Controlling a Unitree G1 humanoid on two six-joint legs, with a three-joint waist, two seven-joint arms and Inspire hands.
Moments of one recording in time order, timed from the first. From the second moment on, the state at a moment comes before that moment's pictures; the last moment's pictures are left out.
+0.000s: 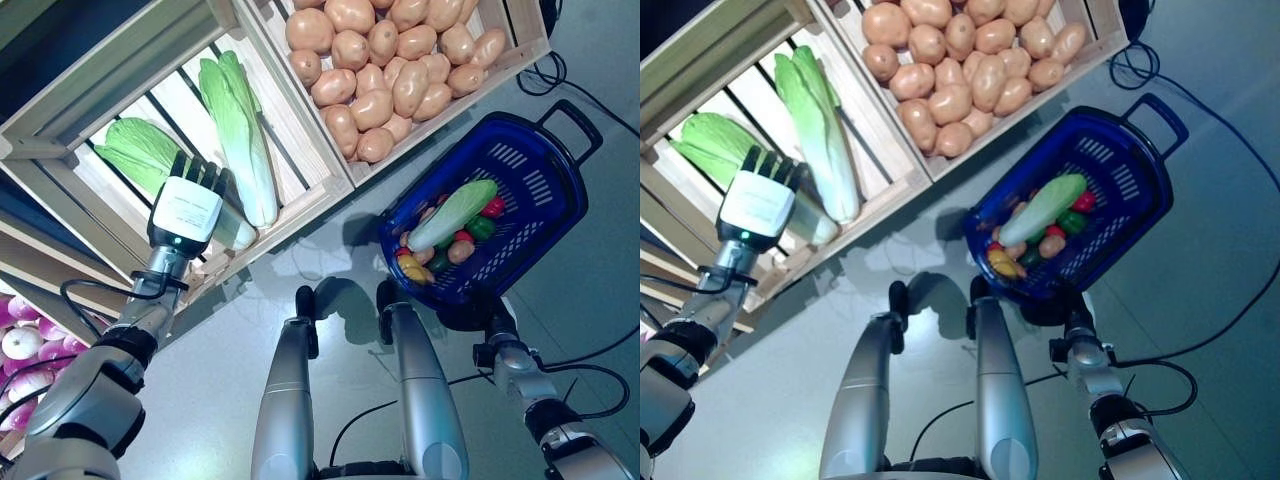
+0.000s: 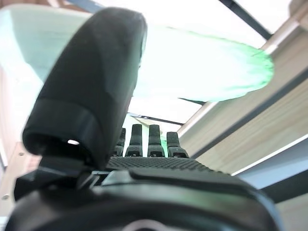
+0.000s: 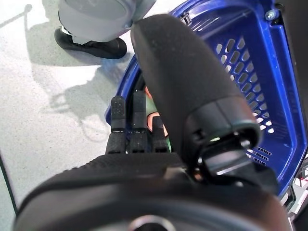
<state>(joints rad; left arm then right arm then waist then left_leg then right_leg) -0.70 0.80 -0.70 0.92 1.03 0.18 0.79 -0.31 -0.46 0.29 0.81 0.45 -0.09 -0.21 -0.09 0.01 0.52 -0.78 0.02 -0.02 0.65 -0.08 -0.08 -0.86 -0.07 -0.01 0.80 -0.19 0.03</state>
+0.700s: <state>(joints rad) -0.76 0.83 -0.74 0.93 0.94 0.11 0.55 -0.32 -0.46 0.28 0.82 0.48 -0.11 -0.22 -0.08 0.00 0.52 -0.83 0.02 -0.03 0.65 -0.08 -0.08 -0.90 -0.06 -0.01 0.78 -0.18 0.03</state>
